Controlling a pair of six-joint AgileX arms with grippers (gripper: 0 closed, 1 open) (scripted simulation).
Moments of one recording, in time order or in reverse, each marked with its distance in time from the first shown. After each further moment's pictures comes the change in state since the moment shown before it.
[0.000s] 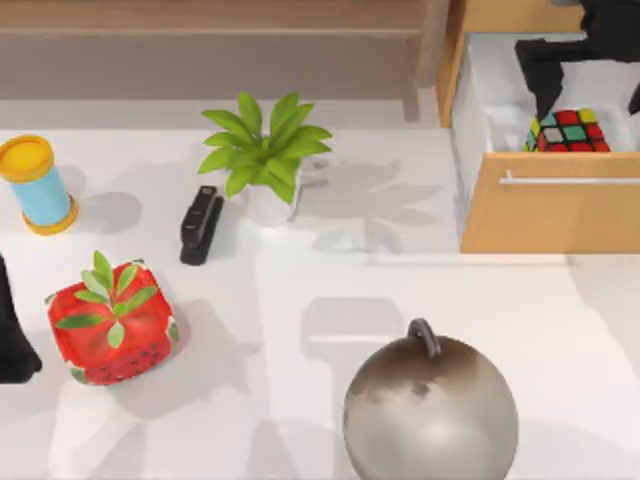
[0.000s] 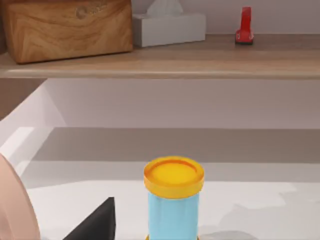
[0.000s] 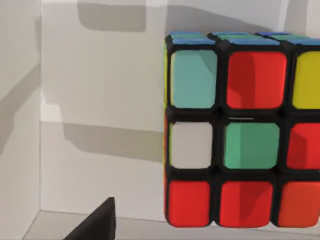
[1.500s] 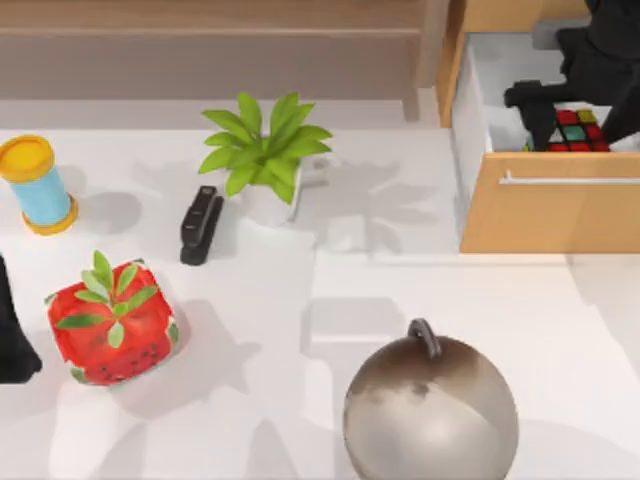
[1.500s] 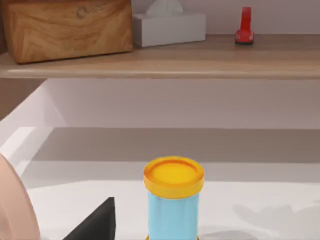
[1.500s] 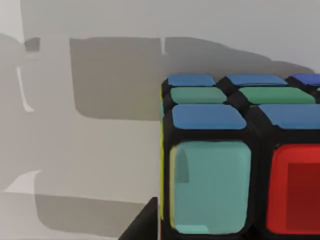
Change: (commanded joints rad) left arm 0.000 0.000 0.000 0.000 0.000 0.000; right arm -0.001 0.024 -0.197 0.222 0.000 0.002
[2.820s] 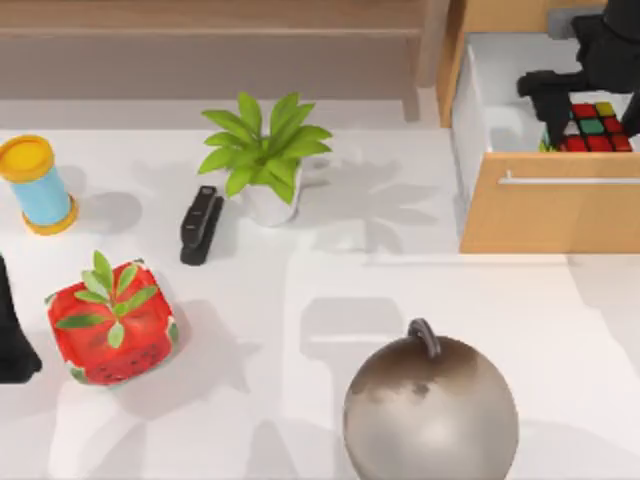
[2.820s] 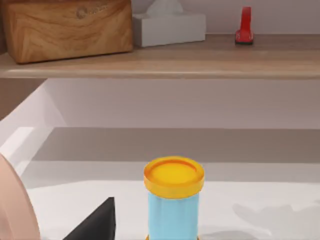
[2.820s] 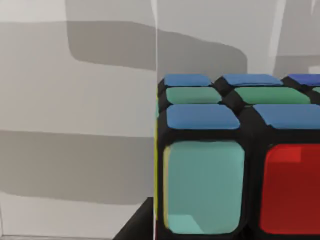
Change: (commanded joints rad) left arm 0.000 0.000 0.000 0.000 0.000 0.000; right arm 0.002 -0.058 0.020 -0.112 0.033 0.030
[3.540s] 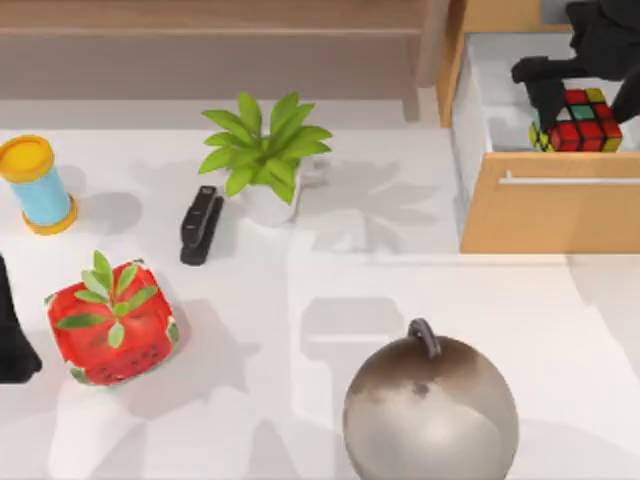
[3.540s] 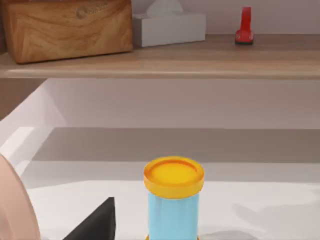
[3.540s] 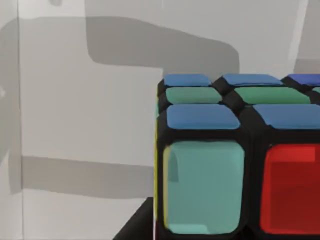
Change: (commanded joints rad) left arm 0.000 0.000 0.000 0.000 0.000 0.000; right arm -0.001 0.064 0.116 -0.021 -0.032 -0.026
